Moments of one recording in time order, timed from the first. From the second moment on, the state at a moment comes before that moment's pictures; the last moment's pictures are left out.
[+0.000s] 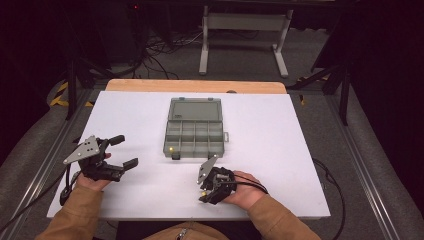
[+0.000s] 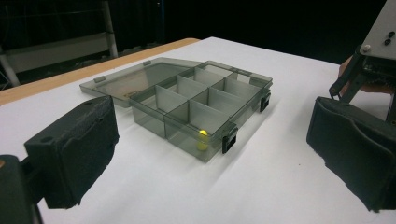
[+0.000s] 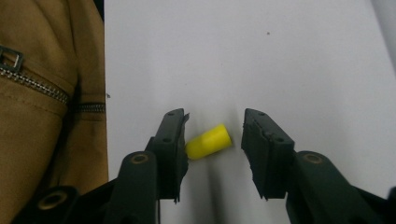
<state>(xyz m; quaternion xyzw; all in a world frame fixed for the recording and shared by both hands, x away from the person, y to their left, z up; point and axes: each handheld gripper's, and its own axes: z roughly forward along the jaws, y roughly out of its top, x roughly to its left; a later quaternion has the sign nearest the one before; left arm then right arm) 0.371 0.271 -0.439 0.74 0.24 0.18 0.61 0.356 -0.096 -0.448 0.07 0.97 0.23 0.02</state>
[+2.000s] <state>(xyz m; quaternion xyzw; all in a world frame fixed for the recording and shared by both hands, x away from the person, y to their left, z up) 0.370 0.273 -0.439 0.73 0.24 0.18 0.61 0.377 -0.087 -0.401 0.06 0.95 0.30 0.07</state>
